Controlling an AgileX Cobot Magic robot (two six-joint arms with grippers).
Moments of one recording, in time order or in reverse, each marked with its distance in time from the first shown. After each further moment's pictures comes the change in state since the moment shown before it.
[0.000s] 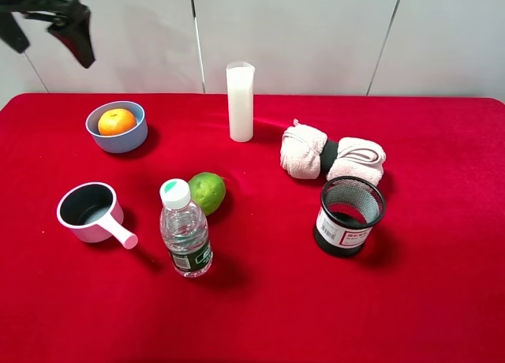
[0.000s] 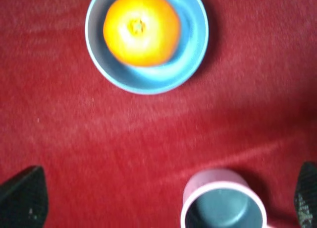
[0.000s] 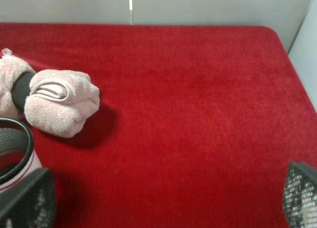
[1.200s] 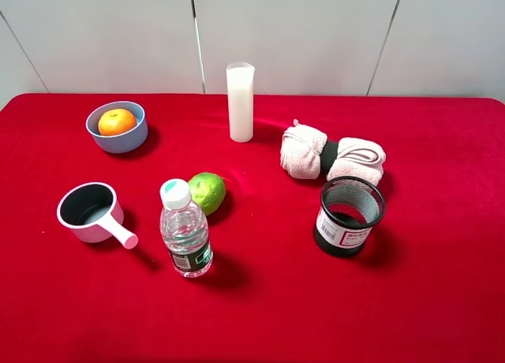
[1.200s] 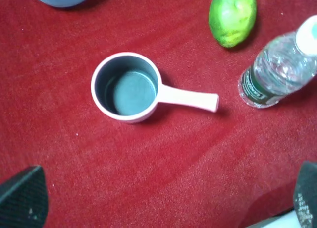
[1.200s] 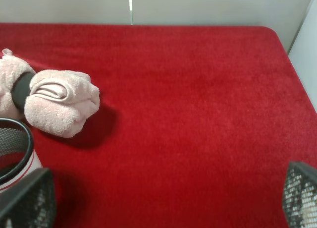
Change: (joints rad) left arm 0.001 -1.152 0.772 -0.188 0.005 0.107; right arm 0.000 0.000 0.000 0.000 0.000 0.000
